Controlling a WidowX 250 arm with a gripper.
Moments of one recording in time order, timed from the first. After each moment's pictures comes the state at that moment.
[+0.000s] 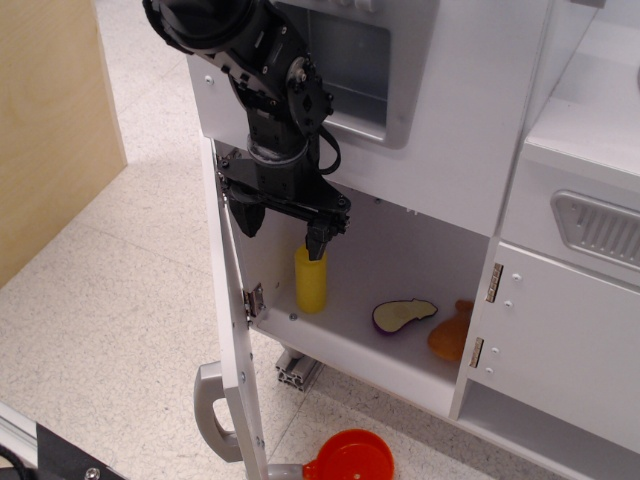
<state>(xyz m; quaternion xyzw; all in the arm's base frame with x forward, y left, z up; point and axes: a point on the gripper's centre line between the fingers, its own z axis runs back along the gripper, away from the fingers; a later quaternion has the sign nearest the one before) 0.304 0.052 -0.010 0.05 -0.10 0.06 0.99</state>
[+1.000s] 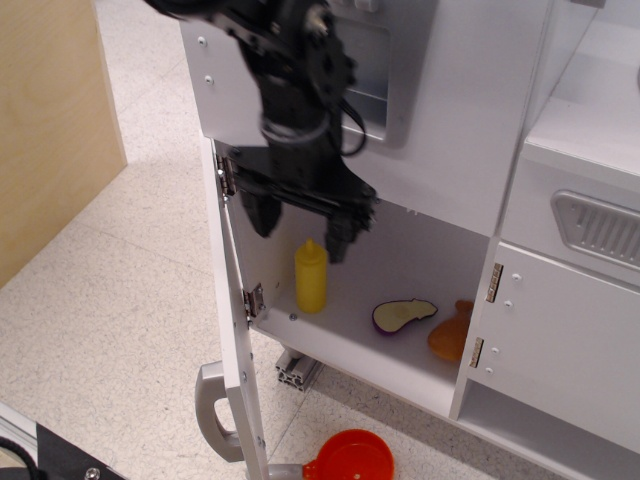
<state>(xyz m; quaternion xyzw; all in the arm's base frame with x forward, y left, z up) 0.273 0.024 0.038 0.02 -0.07 0.05 1.00</state>
